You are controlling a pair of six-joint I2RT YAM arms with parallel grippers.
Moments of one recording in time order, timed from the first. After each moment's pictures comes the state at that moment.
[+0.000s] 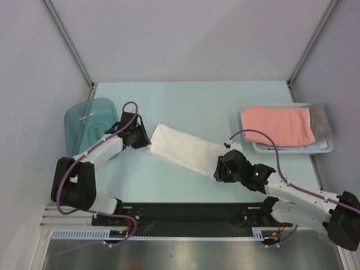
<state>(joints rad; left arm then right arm) -0.25 1.45 0.84 -0.35 0.07 -0.55 0.89 0.97 0.53 -0.44 0.20 0.77</state>
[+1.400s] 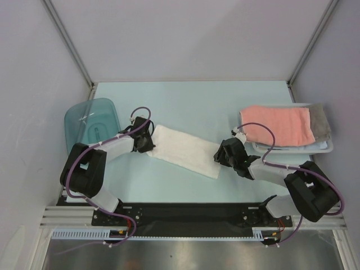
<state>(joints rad) -0.35 1.59 0.82 -0.27 -0.13 -0.62 0.61 1.35 0.47 0.11 0.22 0.82</state>
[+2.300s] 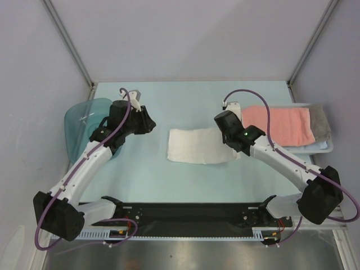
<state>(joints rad) -0.35 1.17 1.03 -0.43 0.10 -0.40 0.68 1.33 1.07 -0.62 0.54 0.40</state>
